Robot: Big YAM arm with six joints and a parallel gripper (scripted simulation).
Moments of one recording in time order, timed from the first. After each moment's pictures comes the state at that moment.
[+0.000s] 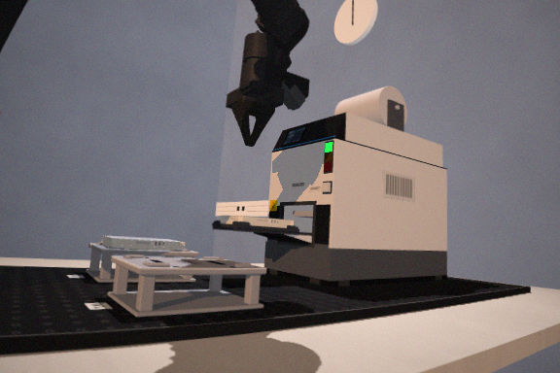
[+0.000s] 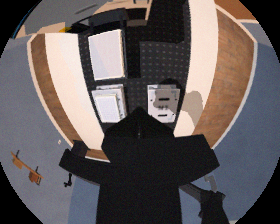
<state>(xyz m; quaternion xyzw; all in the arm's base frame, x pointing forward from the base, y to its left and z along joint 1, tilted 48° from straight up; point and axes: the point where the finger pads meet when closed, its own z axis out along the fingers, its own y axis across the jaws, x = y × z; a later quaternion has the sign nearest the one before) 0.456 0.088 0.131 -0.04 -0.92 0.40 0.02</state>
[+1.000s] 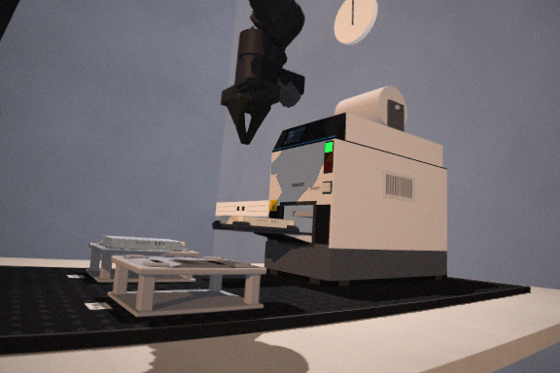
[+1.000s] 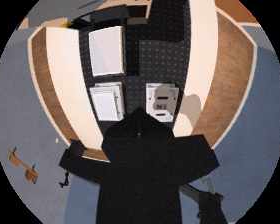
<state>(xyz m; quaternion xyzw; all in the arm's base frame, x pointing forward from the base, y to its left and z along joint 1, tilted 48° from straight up) 0.445 0.087 0.135 -0.03 -0.92 0.40 0.02</state>
